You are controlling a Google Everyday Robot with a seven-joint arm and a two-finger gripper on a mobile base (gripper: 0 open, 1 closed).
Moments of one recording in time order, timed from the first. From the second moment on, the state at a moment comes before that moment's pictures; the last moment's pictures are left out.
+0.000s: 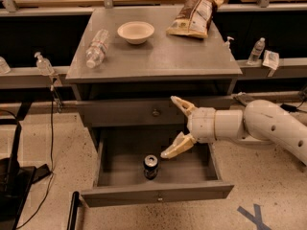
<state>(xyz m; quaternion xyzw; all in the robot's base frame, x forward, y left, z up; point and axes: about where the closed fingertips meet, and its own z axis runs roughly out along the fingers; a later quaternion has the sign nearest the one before) 0.541 -0.052 0.750 -0.57 0.59 0.24 0.52</state>
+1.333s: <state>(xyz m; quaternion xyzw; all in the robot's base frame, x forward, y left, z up) 0.584 -0.059 0.616 -0.51 0.63 0.23 0.54</state>
